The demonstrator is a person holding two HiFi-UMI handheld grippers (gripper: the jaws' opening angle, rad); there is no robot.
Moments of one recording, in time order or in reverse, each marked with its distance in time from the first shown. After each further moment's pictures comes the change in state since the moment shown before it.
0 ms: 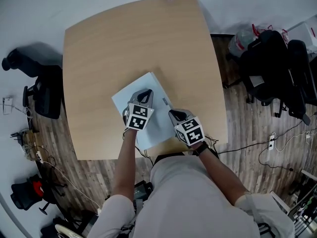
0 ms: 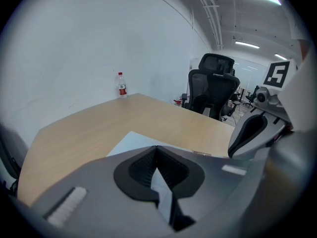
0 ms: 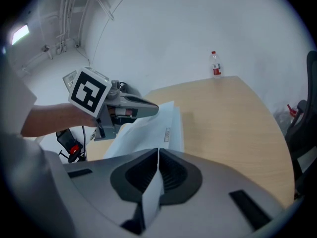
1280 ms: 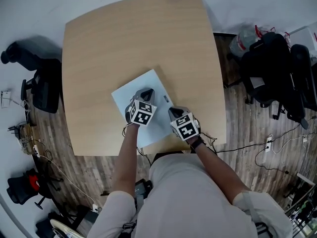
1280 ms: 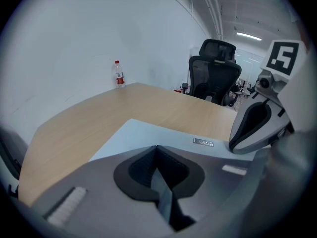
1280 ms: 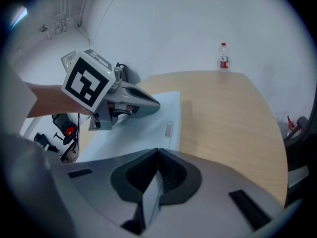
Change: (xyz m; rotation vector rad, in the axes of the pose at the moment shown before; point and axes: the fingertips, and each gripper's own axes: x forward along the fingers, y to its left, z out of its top) left arm 0.034 -0.006 -0.041 0.026 0.096 0.009; right arm 0.029 -0.016 -0.029 -0.114 0.149 -0.054
